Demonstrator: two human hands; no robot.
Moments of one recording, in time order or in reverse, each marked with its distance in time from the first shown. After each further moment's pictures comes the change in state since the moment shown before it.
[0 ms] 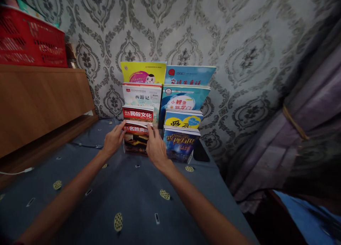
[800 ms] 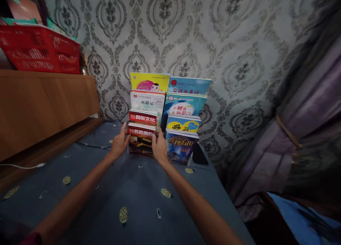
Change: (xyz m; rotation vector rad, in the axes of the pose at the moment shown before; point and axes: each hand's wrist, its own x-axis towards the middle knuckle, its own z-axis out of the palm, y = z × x) left_hand -0.013 0.008 0.002 -0.196 0.031 -0.155; right_hand 0.005 0.010 0.015 0.279 0.104 0.214
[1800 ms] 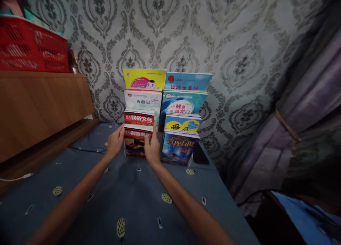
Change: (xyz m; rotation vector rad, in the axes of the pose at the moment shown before) left_hand 0.019 0.018 -0.005 -0.100 0.038 -0.128; right_hand -0.001 0.009 0.040 0.264 0.124 0.081
